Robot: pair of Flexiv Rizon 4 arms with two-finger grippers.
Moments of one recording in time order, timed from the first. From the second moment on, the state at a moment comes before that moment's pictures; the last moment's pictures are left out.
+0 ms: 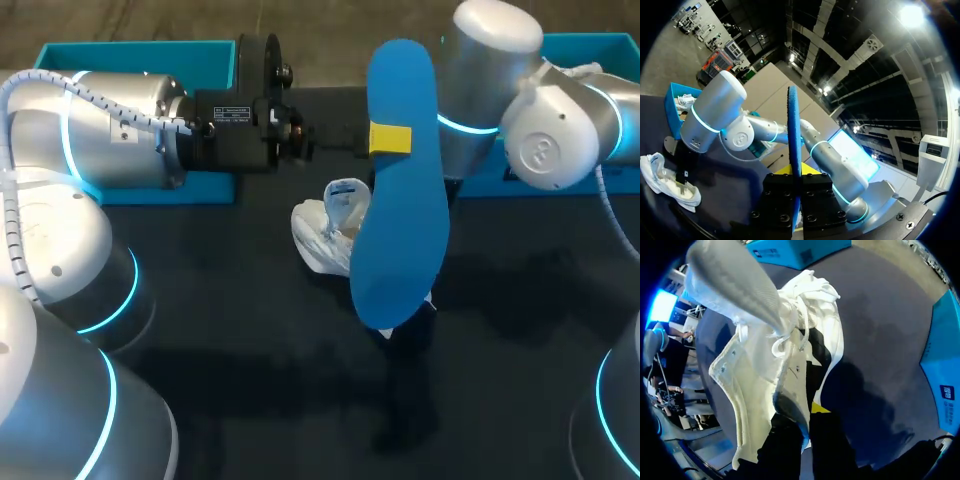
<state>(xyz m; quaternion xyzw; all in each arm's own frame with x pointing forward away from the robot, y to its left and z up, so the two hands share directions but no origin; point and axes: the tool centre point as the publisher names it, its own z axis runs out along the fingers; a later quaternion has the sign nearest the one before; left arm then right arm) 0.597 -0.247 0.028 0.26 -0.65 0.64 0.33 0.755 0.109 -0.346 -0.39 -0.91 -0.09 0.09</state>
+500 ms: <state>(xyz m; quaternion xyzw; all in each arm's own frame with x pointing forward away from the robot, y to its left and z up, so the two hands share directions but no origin) 0.597 -0.247 0.028 0.26 -0.65 0.64 0.33 0.753 0.108 -0.344 -0.40 -0.91 -0.10 0.09</state>
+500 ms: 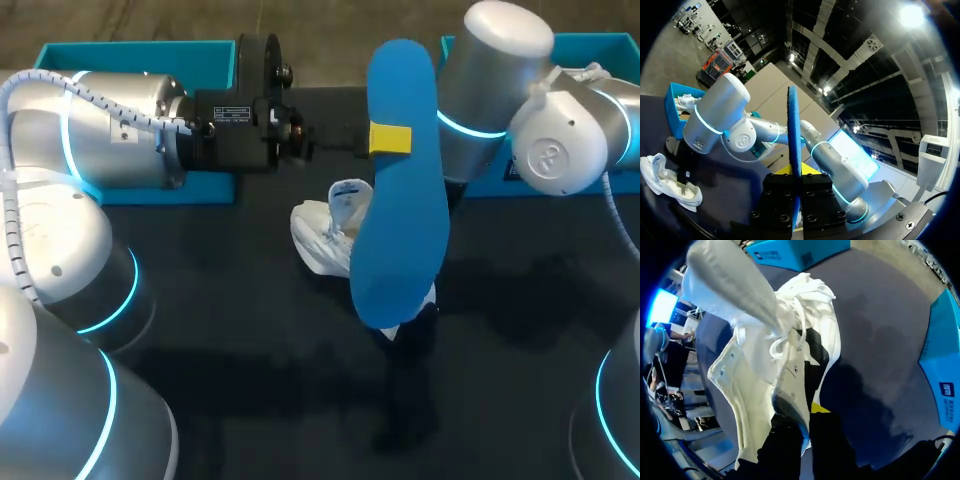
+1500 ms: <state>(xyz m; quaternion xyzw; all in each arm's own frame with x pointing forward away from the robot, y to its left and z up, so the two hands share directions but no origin) 0.597 -0.247 0.028 0.26 -0.65 0.64 0.33 0.721 0.123 -0.359 -0.63 -0.76 -0.13 0.07</state>
